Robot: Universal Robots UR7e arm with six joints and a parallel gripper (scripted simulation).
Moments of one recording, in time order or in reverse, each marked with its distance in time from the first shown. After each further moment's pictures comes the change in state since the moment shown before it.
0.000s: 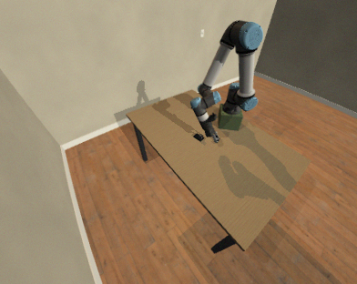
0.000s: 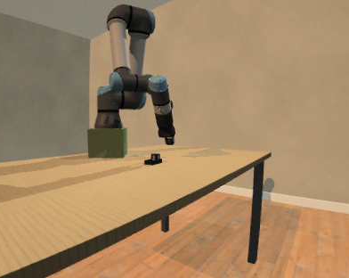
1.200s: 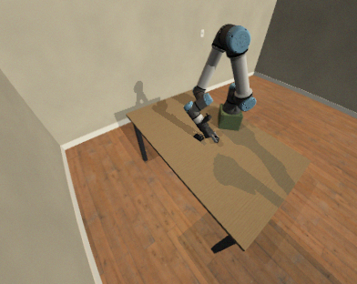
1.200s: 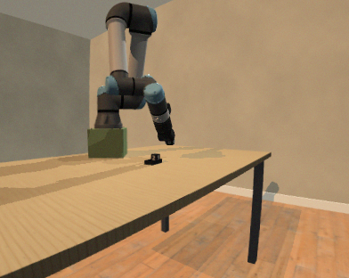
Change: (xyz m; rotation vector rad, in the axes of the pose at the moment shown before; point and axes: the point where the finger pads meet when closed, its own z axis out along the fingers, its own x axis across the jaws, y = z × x) arm 0.001 0.004 0.001 0.206 0.004 0.000
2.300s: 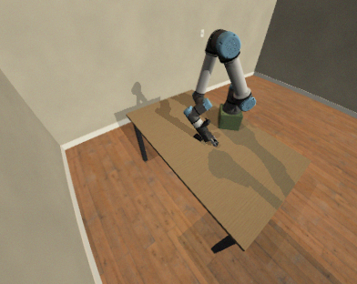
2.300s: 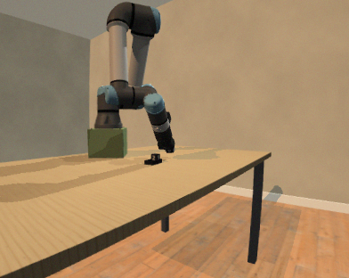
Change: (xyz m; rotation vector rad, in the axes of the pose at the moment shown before) arm 0.000 0.028 0.028 0.000 0.000 0.000
